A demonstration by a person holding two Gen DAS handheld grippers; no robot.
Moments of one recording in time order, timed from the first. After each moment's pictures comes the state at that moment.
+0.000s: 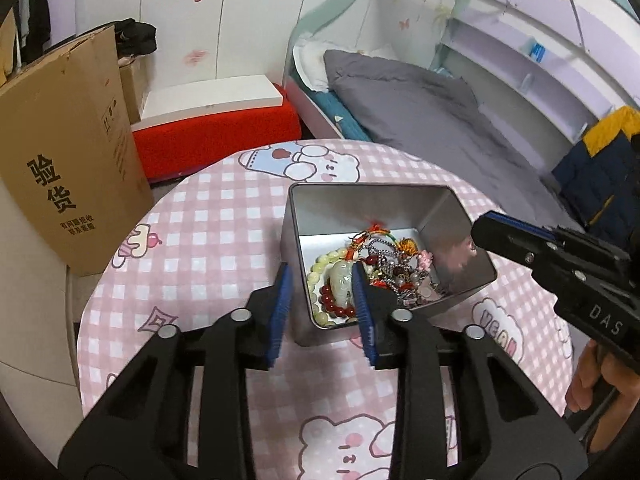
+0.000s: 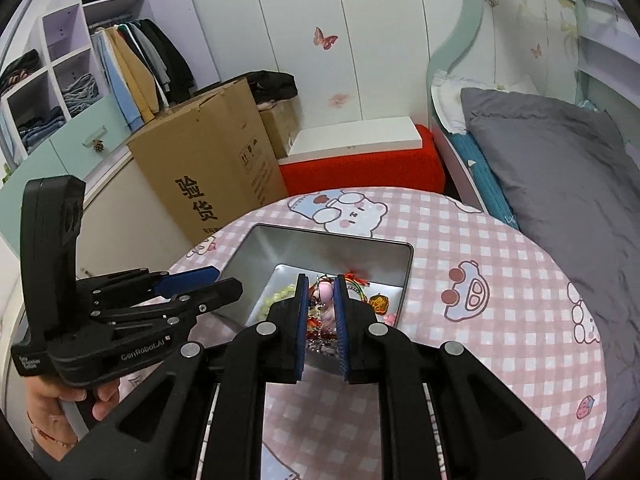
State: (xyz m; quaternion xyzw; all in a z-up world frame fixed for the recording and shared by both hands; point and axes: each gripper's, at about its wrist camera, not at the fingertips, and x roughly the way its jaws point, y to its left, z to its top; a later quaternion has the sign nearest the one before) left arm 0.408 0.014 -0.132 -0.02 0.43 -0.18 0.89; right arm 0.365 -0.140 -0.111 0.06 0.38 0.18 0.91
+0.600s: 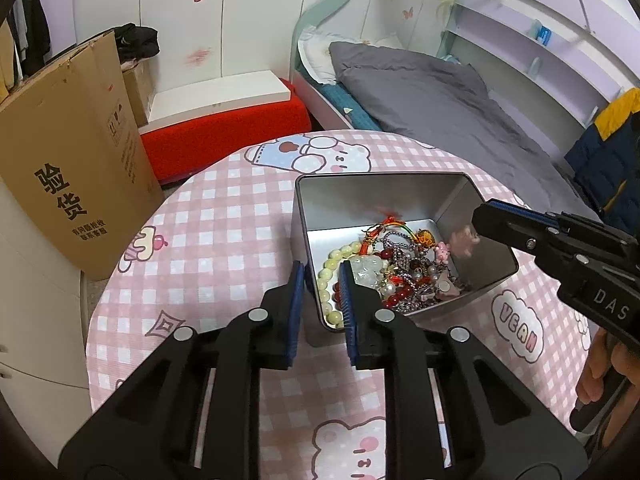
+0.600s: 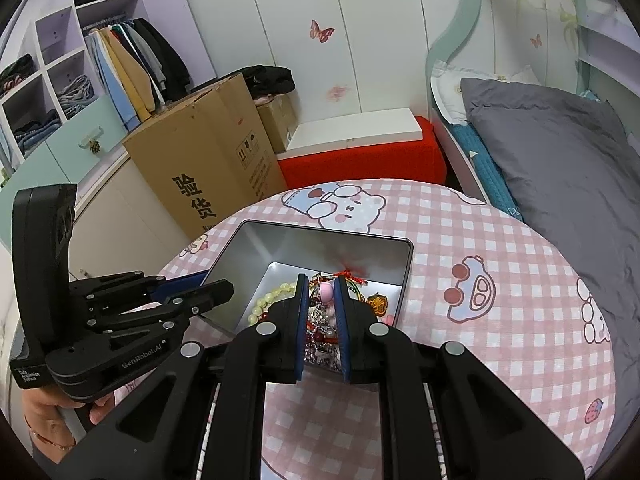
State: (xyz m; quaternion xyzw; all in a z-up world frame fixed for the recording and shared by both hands) left arm 0.413 0.010 -0.136 0.01 0.44 -0.16 0.89; right arm 0.374 -0.143 -0.119 0.07 0.39 0.18 0.90
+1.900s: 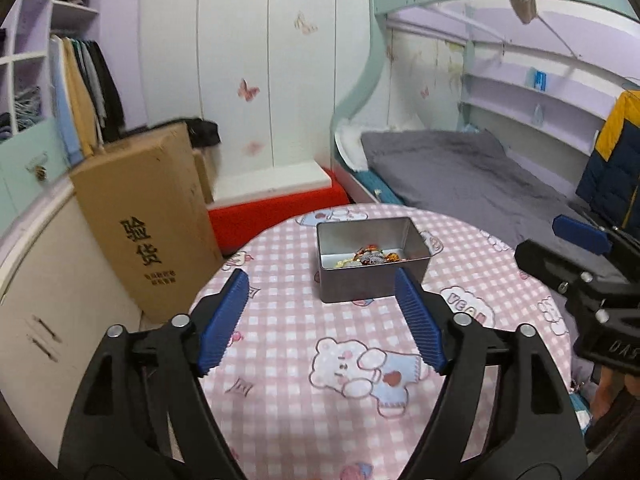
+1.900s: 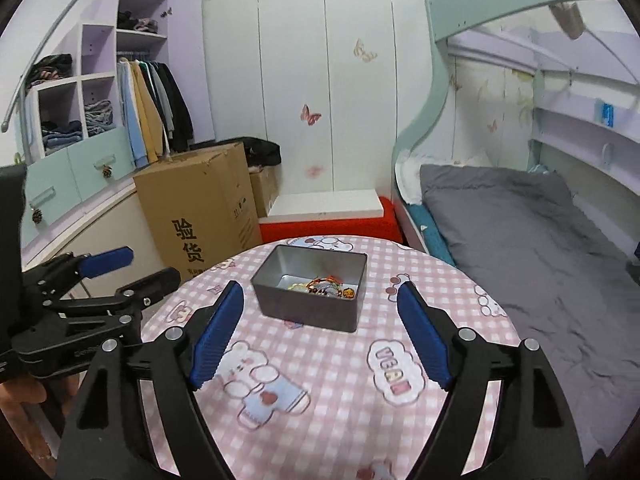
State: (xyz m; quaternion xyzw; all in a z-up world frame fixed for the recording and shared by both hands) left arm 0.218 0.015 -0.033 0.04 0.27 -0.08 0.96; right arm 0.197 -0.156 -0.047 0.02 0.24 0.11 0.96
